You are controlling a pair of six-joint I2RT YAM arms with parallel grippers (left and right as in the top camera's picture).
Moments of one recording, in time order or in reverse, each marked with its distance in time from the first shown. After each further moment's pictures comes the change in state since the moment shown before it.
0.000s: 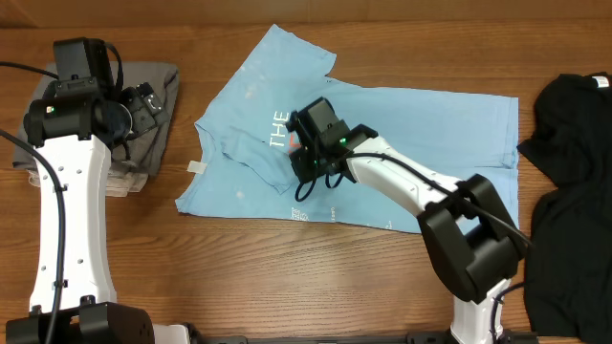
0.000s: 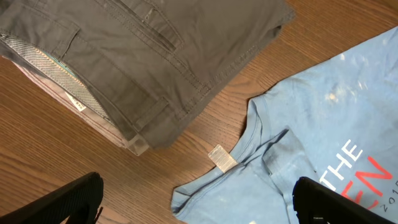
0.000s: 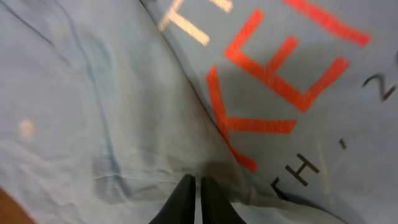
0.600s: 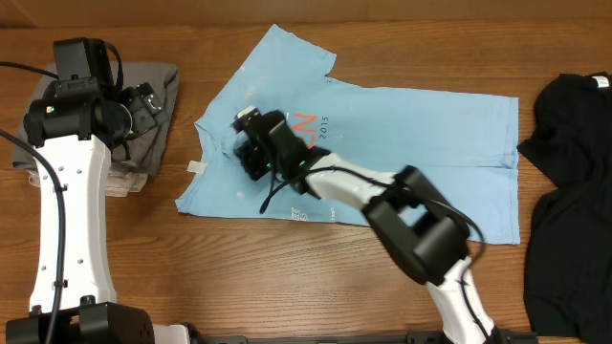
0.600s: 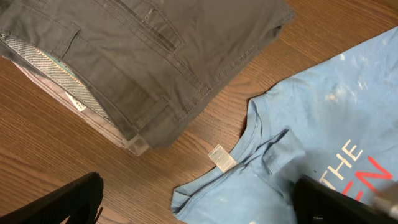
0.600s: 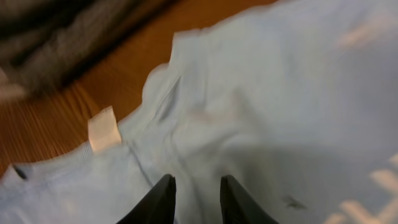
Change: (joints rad) left arm 0.000 0.000 0.000 0.000 0.000 0.000; right arm 0.124 0.190 0.087 0.554 -0.017 -0.005
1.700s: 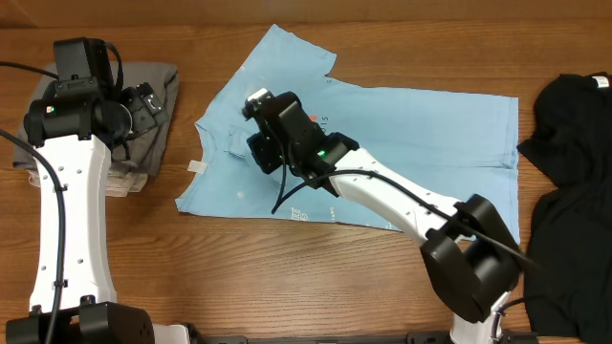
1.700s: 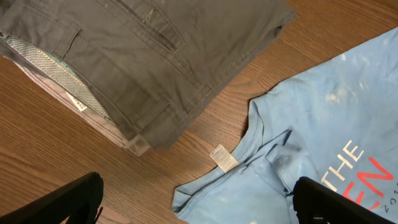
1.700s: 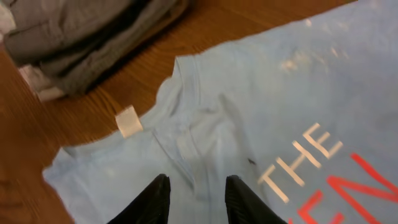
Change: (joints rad) left arm 0.000 0.000 0.000 0.000 -0.003 0.000; right arm 0.013 -0.245 0.000 -0.288 0.102 -0.042
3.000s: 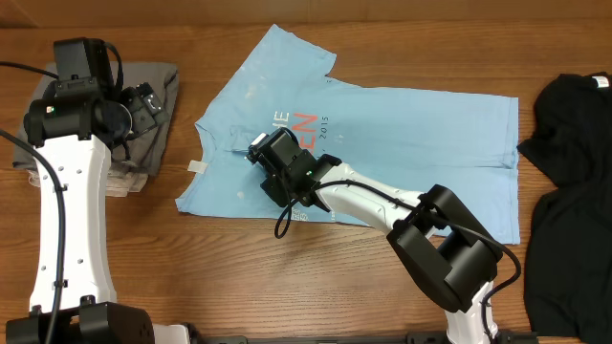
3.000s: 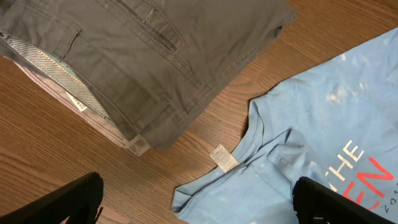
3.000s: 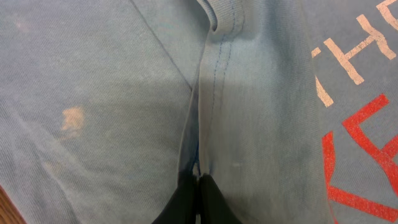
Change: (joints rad) left arm 0.000 0.000 0.000 0.000 0.000 0.000; right arm 0.042 0.084 -0.111 -0.110 0.071 -0.167
